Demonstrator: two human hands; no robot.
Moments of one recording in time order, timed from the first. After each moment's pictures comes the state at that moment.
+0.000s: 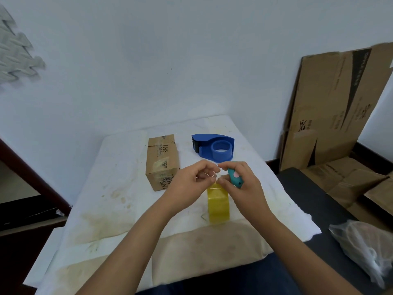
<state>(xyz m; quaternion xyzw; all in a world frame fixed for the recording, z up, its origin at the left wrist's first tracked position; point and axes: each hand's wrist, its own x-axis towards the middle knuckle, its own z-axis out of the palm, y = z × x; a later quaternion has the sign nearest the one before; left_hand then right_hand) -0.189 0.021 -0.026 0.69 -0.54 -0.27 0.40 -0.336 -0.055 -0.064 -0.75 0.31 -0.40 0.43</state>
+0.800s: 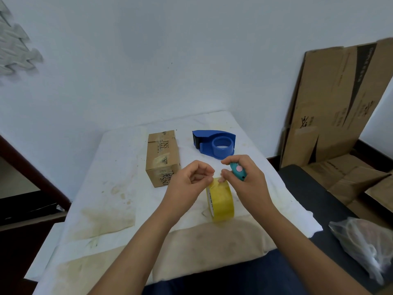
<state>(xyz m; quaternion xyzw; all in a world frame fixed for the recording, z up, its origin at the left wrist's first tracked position) -0.195 0.033 -0.039 0.67 -0.46 -0.29 0.51 -0.335 -0.060 -0.059 -0.74 0.32 -0.42 0.41</state>
